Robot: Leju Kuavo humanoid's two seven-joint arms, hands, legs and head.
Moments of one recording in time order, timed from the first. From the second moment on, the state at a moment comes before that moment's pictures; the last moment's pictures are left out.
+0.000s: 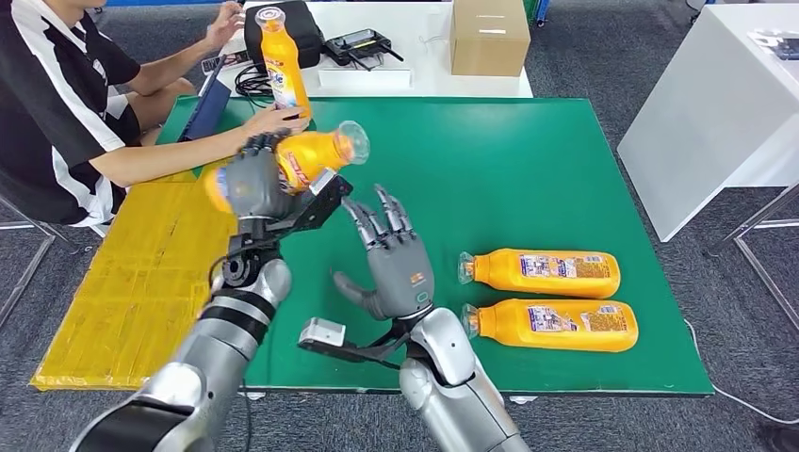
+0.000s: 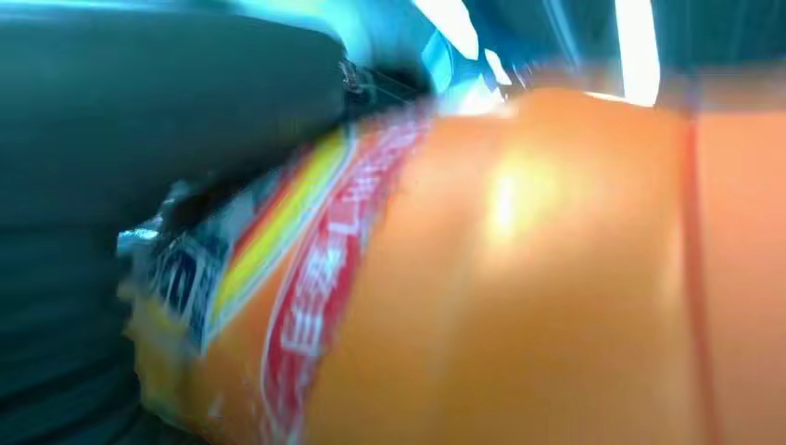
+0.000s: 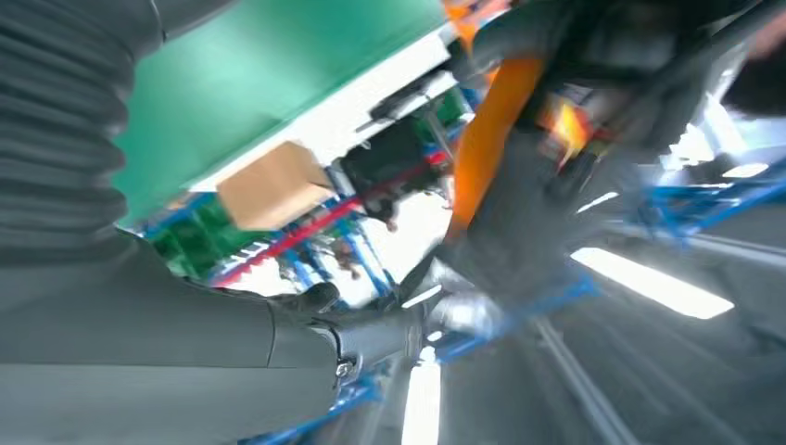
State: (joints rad) left arm -0.65 -0.18 -0.01 -0.85 -1.35 0.69 0.02; right arm -0.36 0.37 0.58 -1.03 1.10 -0.65 -0.28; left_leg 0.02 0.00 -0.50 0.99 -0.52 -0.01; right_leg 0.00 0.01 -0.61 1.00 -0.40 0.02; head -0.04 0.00
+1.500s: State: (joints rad) left arm -0.74 0.16 -0.32 -0.25 -1.21 0.47 0.41; right arm -0.35 0.31 0.76 -1.31 0.89 -0.65 -0.31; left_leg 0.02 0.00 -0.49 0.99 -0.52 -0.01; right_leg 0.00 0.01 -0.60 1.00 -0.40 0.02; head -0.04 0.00
